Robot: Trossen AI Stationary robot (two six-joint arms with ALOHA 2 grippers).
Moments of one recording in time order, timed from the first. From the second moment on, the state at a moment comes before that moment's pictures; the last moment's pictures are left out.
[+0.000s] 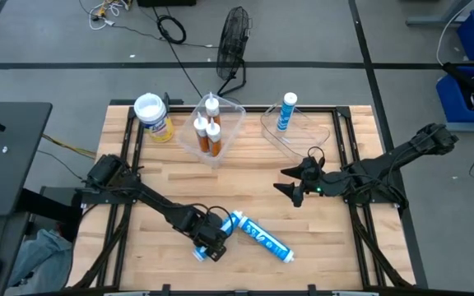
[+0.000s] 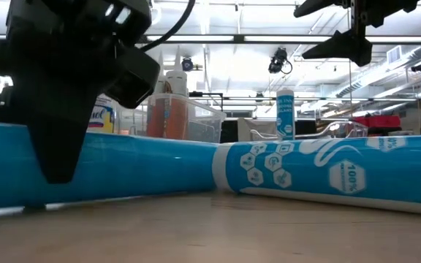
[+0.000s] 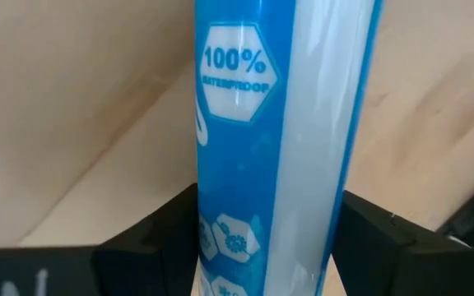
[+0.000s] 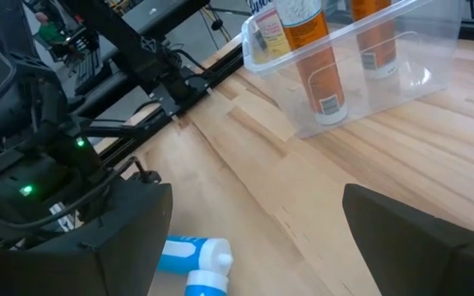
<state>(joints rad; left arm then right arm) -0.51 1.90 1.19 -0.46 0.11 -1.33 0.40 1.01 0.64 -0.07 0.61 0.80</state>
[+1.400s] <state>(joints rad) -0.33 1.86 1.99 -0.99 -0.72 -0.71 0.40 0.74 0.64 0.15 0.67 0.46</state>
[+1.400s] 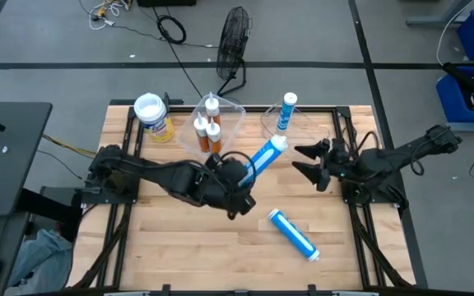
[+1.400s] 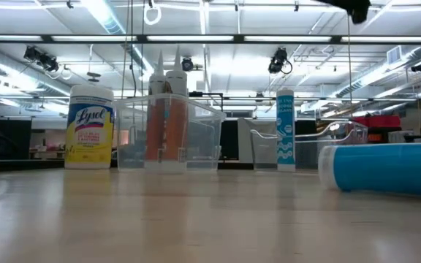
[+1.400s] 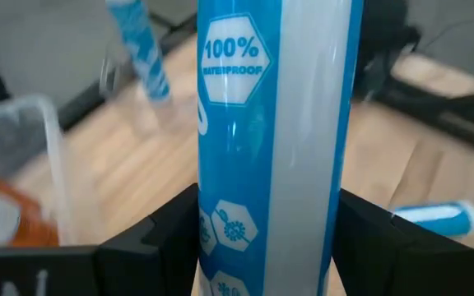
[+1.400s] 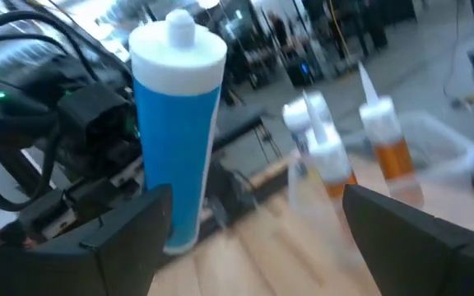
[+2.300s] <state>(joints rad) -0.27 1.86 2.01 -0.62 -0.67 -0.29 0.28 0.77 0.64 0.60 0.33 0.09</state>
